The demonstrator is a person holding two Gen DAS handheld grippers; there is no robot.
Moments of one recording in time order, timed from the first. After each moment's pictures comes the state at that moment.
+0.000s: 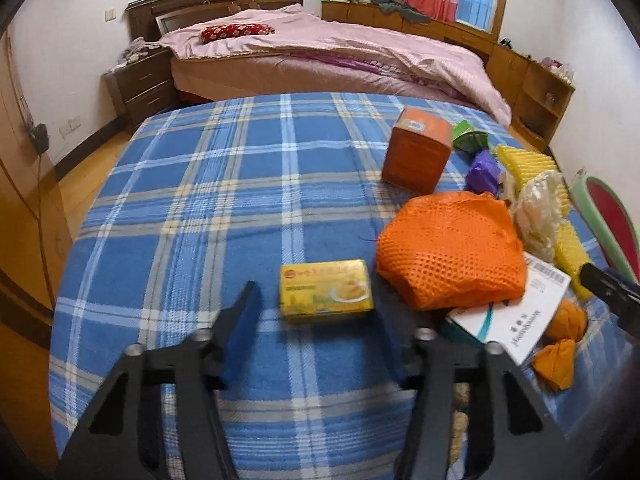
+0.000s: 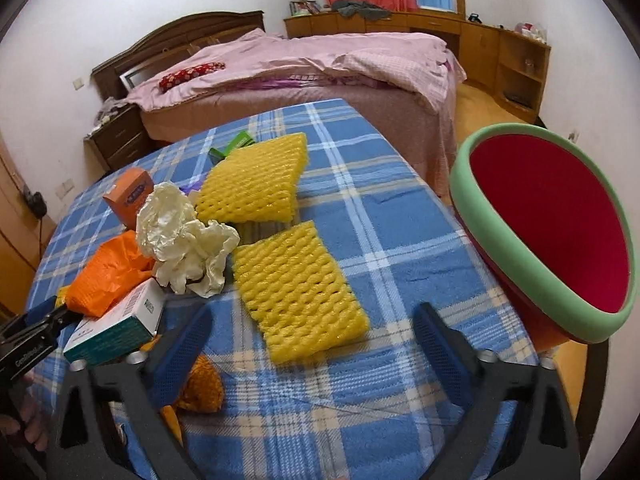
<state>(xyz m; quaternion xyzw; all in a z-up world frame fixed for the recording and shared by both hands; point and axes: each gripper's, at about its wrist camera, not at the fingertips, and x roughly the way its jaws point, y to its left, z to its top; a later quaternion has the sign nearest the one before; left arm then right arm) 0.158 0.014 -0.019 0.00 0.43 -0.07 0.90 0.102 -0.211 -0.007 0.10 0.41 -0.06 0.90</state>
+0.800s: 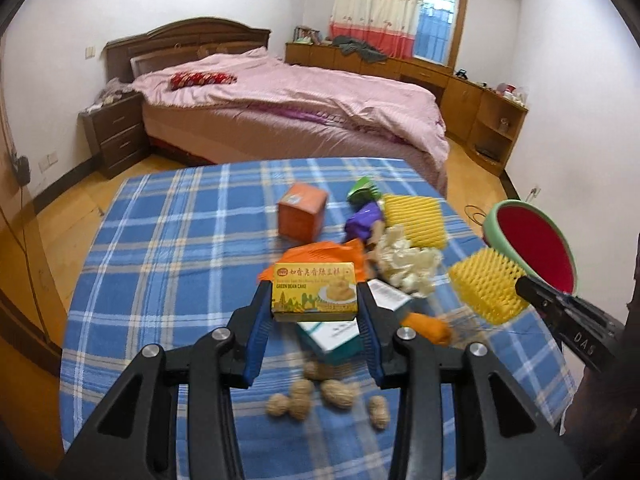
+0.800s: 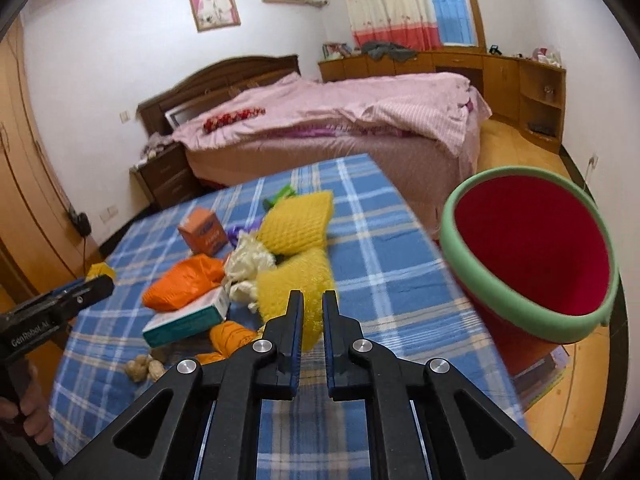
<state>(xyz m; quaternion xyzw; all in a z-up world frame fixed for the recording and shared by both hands) 0.086 -0.038 0.066 -0.01 0.35 -0.14 0.93 0.034 -0.225 0.047 0.11 0.32 0.00 0.94</state>
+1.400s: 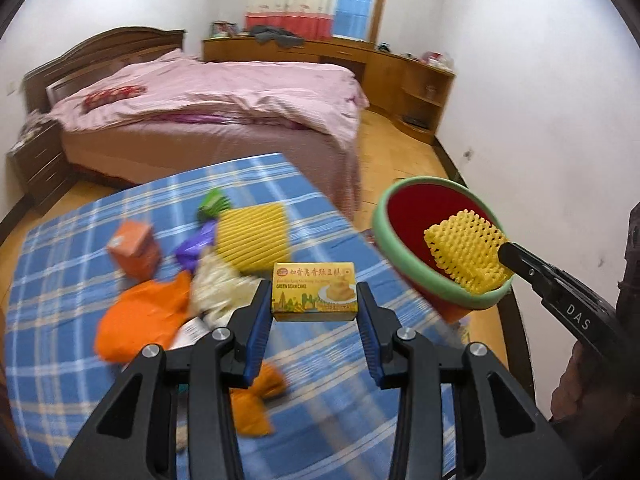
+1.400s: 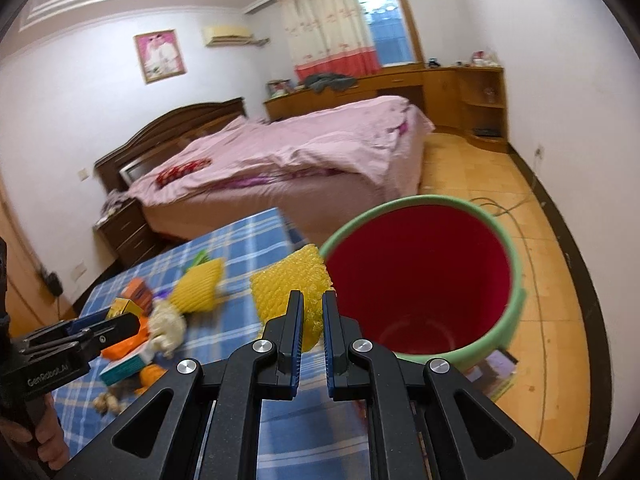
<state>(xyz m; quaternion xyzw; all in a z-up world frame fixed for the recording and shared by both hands) 0.093 -0.184 0.081 0.03 0.37 -0.27 0.89 -0.004 -0.332 0.072 0.16 0.27 -0.09 0.95</state>
